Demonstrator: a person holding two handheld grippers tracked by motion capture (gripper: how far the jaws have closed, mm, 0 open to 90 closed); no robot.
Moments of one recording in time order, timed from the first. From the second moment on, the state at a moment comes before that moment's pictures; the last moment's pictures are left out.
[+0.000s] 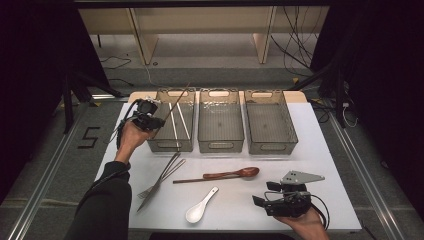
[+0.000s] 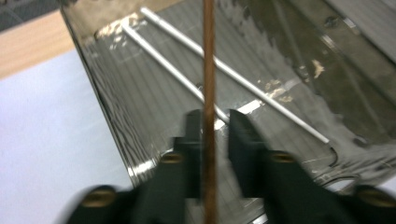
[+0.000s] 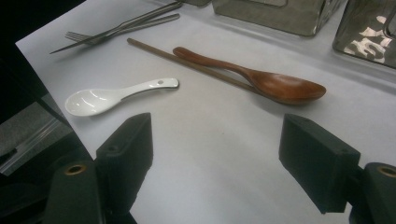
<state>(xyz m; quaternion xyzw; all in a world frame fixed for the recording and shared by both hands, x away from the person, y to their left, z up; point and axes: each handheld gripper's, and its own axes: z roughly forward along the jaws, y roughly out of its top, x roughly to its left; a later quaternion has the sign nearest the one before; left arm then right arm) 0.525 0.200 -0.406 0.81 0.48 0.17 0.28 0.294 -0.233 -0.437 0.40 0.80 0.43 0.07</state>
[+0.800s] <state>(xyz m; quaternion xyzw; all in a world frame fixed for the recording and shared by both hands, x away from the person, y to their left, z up) 0.460 0.174 -0.371 0.83 0.41 0.11 0.35 0.293 -0.233 -0.436 0.40 0.80 0.44 0.08</state>
